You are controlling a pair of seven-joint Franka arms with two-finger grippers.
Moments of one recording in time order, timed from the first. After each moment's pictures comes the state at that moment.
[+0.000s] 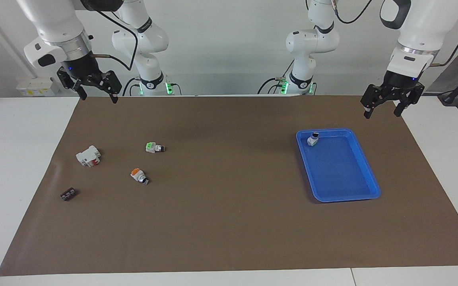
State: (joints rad) left arm -0.01 -0.02 -0.04 -1.59 0.02 1.74 0.03; right arm 0.05 -0.04 -0.02 -1.55 -0.03 1.49 0.17
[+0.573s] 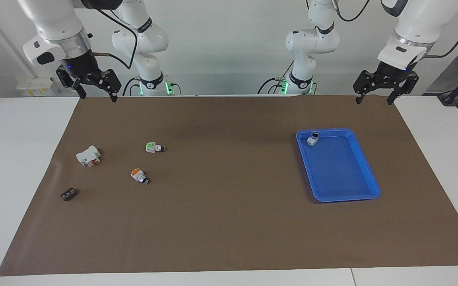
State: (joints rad) left arm -0.06 -0.06 0.00 -1.60 0.02 1.56 0.07; right arm 0.05 -0.04 -0.03 -1.55 -0.03 1.49 0.17
